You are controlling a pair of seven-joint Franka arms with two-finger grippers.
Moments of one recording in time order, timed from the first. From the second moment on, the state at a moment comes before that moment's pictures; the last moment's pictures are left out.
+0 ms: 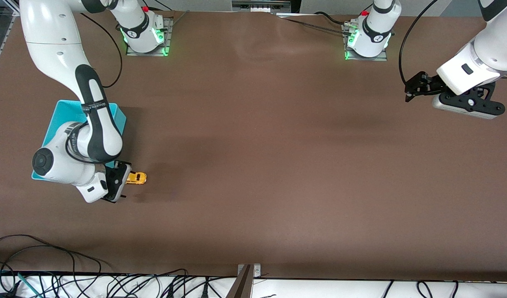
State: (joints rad) left arm -0.08 0.00 -0.05 -1.65 0.00 1.58 0.09; right arm 0.19 0.74 -0.18 -1.60 0.38 2.32 -1.51
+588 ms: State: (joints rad) left arm -0.04 -0.01 -0.09 -1.65 0.00 1.58 0.09; right arm 0.19 0.74 -0.18 -1.62 0.39 2.33 -1.51
